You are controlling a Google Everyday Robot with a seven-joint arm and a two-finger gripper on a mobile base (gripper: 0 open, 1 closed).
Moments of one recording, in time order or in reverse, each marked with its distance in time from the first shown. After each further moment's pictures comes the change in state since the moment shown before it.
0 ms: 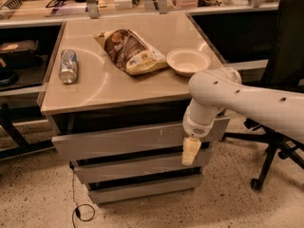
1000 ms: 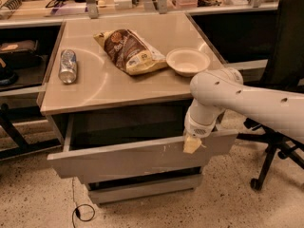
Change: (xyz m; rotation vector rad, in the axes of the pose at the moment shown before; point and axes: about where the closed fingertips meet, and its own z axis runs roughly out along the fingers) arm 0.000 0.000 0.000 0.000 0.000 0.000
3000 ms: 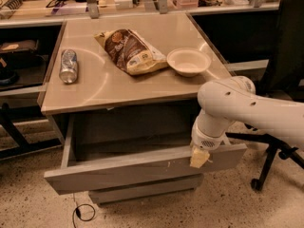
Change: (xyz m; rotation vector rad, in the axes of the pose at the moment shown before) arm 0.027 0.046 -0.011 -0.017 0.034 0.069
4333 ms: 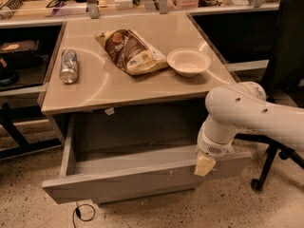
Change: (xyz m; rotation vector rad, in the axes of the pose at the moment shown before) arm 0.013 0.020 -0.003 -0.011 -0.007 0.047
